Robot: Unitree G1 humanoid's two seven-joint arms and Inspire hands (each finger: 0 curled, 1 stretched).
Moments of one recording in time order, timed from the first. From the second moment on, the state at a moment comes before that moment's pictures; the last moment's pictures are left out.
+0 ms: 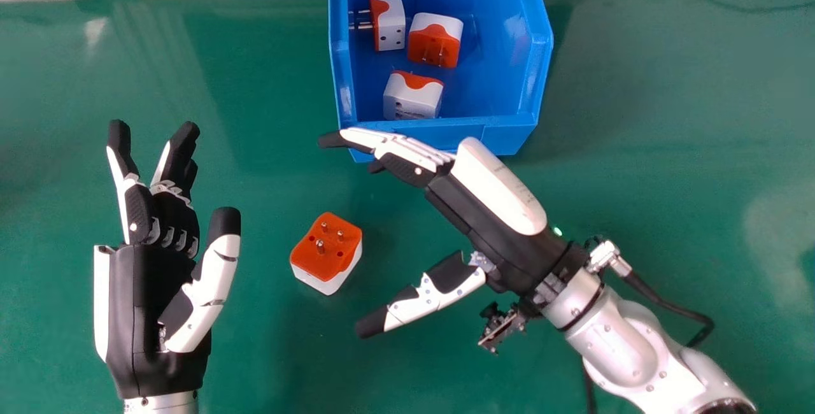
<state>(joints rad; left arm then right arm) 0.04 0.00 0.25 0.66 -0.45 -1.11 -0.54 -0.39 -0.21 0.32 0.75 -0.55 -1.01 -0.15</state>
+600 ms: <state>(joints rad) 0.03 -0.01 0.26 0.66 -0.47 -1.11 -0.56 -0.48 -0.17 0.36 0.91 -0.56 -1.00 -0.15</state>
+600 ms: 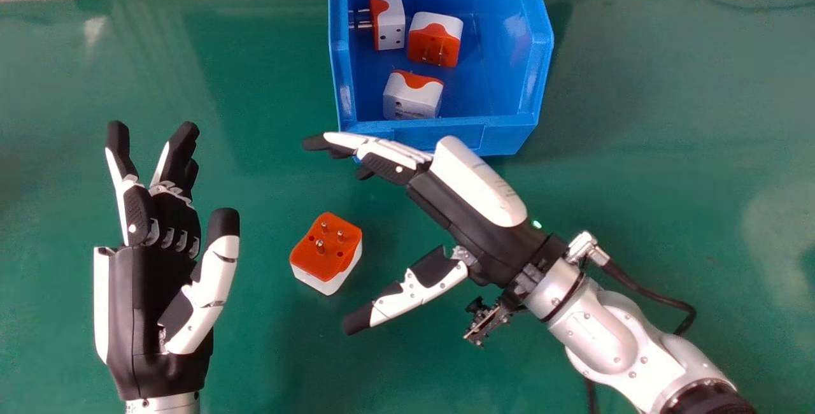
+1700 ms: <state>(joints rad) -0.20 0.02 0.32 0.92 -0.43 -1.10 -0.55 -0.60 -0.10 0.46 1.19 -0.64 -0.93 -0.25</state>
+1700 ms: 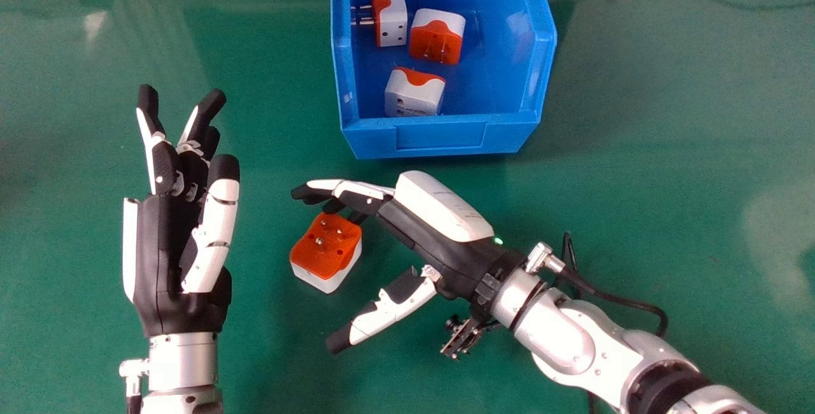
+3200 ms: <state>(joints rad) -0.22 0.02 0.35 0.93 -0.43 -1.10 -0.58 -0.68 -0.07 0.57 1.24 -0.75 -0.80 -0.45</state>
